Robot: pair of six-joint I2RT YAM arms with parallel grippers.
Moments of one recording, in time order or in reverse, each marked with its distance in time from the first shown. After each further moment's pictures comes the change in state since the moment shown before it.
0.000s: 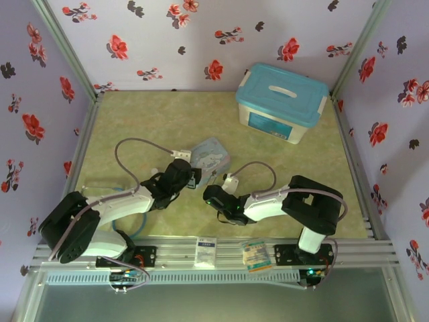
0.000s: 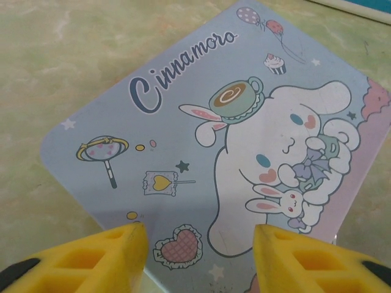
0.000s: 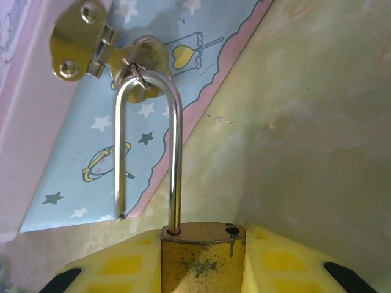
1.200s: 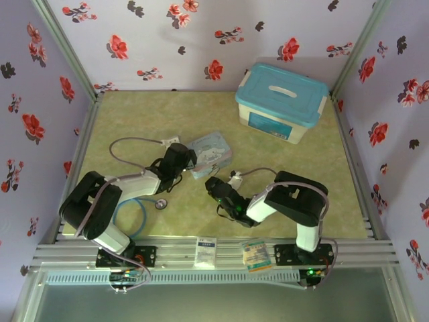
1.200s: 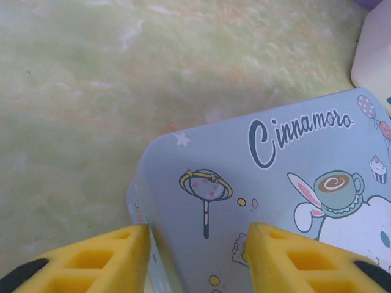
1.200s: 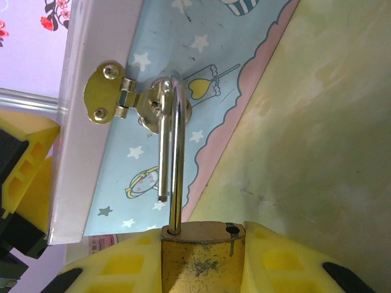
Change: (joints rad) left arm 0.161 0.238 0.121 0.129 0.032 -0.260; right arm -0.077 0.141 -0.130 0.586 0.013 0.049
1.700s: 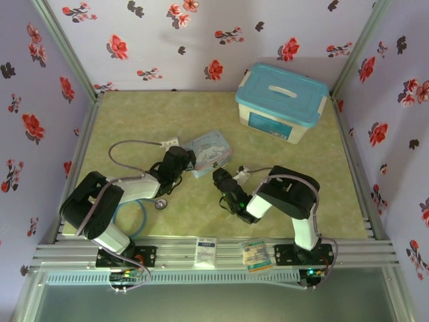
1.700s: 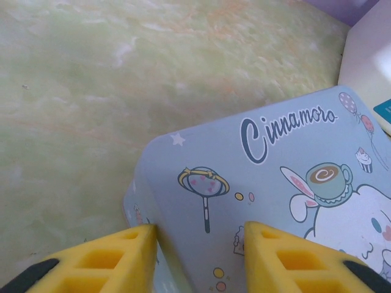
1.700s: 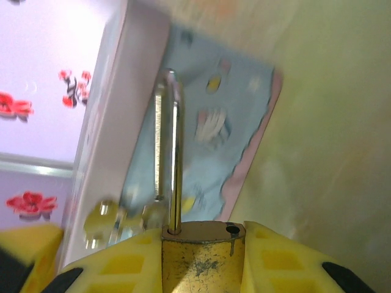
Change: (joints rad) left arm -0.007 -0.004 -0.063 0.120 -0.016 0.029; right arm -0.103 0.095 -0.013 0.207 0.119 -0.054
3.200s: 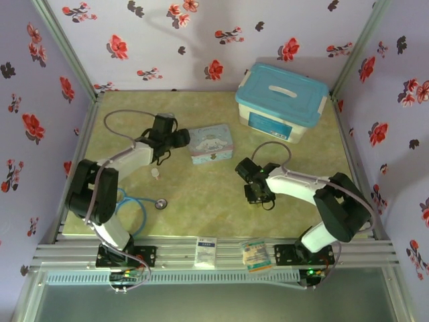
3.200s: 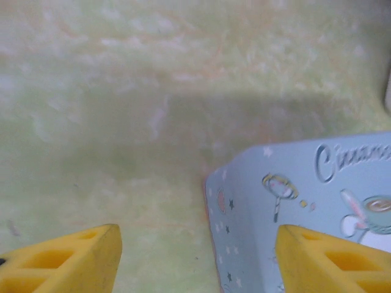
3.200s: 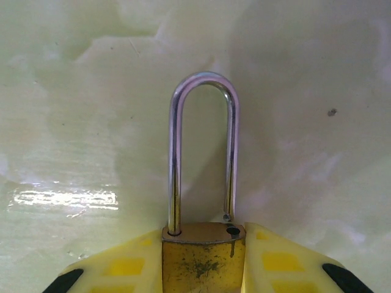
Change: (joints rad) left arm 0.243 0.082 0.443 -0.498 0.217 0.221; right arm -0.245 -0.413 0.278 -1.786 -0.450 -0.748
